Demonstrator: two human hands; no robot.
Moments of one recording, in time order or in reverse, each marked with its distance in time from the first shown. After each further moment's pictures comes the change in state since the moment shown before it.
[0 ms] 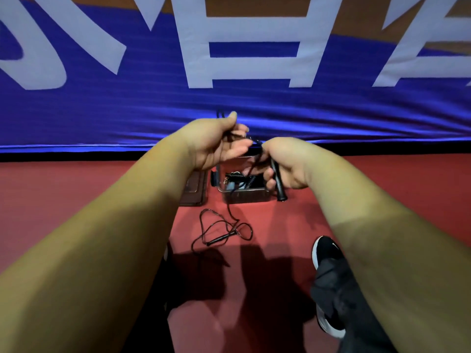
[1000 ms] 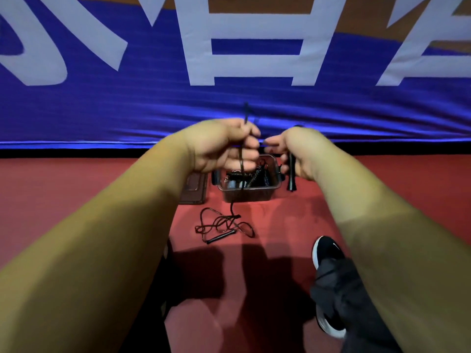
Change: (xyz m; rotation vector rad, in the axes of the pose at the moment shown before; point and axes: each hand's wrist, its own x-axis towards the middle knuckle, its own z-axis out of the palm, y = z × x) left_hand -0.005 -0.008 -0.003 0.185 -0.221 0.034; right_hand 0.016 -0.005 -0.021 0.054 0.219 -0.159
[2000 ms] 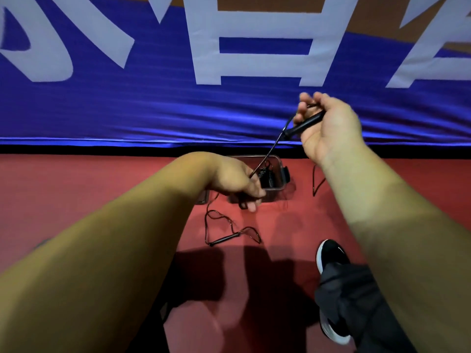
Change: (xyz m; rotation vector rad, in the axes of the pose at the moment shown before) left_hand 0.013 -0.041 -0.001 0.803 -0.303 -0.220; right_hand -0.003 -0.034 -0.009 0.985 0.079 -0.366
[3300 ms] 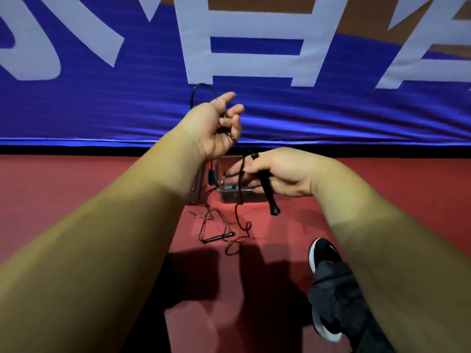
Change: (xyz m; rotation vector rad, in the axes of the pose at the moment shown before) left_hand -0.006 0.040 -0.048 -1.514 0.534 0.317; right_hand -0.047 0.032 -0.022 -0.949 -0.585 0.673
